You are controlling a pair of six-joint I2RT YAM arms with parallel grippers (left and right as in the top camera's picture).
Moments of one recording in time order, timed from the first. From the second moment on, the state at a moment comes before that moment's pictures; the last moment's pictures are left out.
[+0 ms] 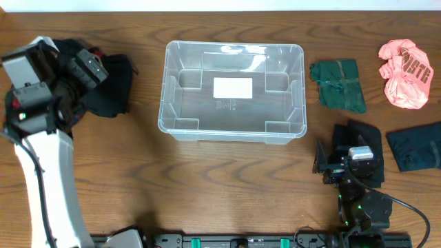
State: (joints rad) left arm 0.34 1.37 1.32 -0.70 0.19 -0.39; right arm 0.02 0.01 0.04 -0.12 -0.06 -0.04
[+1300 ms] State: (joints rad) left arm 0.50 1.90 1.19 -0.30 0.18 -0.84; right arm 0.02 0.01 0.04 -0.12 -0.06 -0.04
